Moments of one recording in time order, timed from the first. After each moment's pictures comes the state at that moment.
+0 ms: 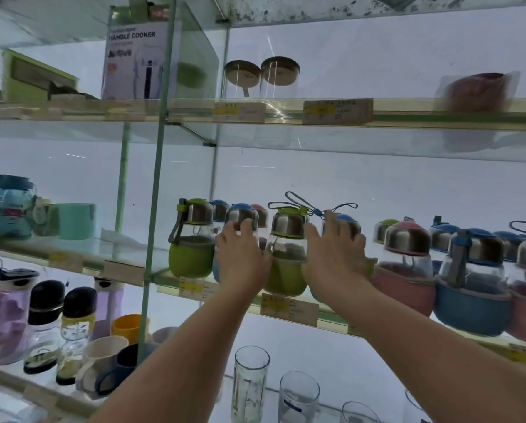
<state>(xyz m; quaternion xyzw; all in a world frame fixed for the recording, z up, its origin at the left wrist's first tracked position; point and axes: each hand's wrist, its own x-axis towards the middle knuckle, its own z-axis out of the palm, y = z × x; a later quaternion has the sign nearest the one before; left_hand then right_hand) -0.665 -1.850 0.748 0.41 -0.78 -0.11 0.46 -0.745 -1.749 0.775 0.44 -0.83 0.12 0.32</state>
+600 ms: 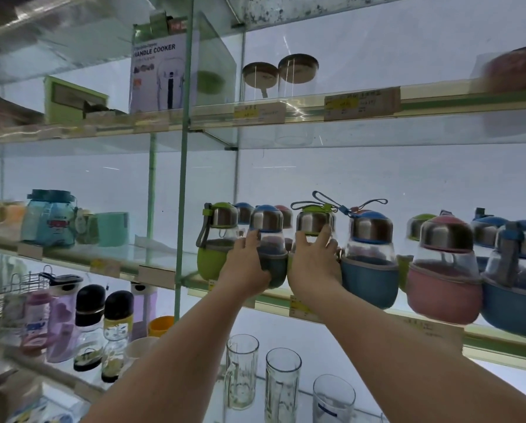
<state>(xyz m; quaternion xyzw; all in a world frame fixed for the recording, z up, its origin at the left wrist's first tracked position) -0.632 -1.879 0.740 0.39 -0.84 -0.16 0.35 -0.717 -1.803 0.756 0.46 -0.84 0.22 0.17</state>
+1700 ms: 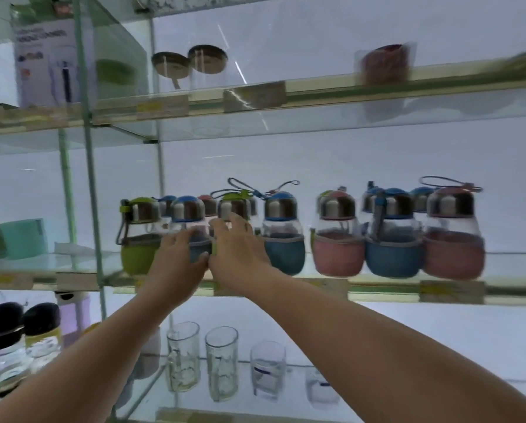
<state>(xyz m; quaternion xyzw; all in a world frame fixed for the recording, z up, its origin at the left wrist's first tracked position) -0.625 -1.813 0.741 0.36 -0.83 -0.14 0.41 -0.707 -1.736 0.761 0.58 -0.74 0.30 0.14</state>
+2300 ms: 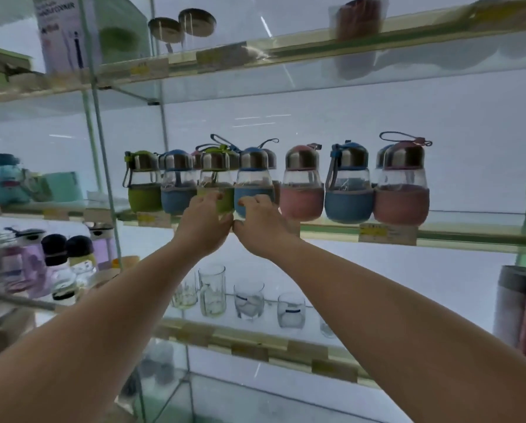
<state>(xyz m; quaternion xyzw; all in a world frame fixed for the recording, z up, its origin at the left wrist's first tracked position) -0.664 -1.676 0.723 0.41 -0.83 -0.10 0.36 -0.757 -1.618 0.723 0.59 -0.75 0.30 0.06</state>
